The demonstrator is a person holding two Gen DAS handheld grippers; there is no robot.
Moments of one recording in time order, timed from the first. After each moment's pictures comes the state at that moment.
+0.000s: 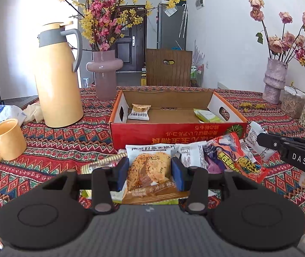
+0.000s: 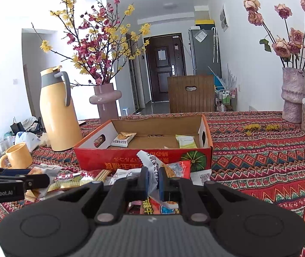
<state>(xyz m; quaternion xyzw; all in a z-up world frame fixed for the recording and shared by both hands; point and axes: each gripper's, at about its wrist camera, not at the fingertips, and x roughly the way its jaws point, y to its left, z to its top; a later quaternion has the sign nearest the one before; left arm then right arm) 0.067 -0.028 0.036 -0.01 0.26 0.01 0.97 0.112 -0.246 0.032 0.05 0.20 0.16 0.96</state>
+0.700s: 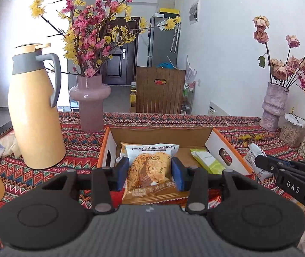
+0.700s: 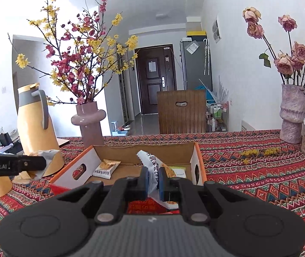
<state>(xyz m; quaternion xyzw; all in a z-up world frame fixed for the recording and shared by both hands) 0.168 -0.017 0.077 -0.02 0.22 -0.02 0.97 0.194 -0.244 0.054 0.06 0.17 0.13 0.98</state>
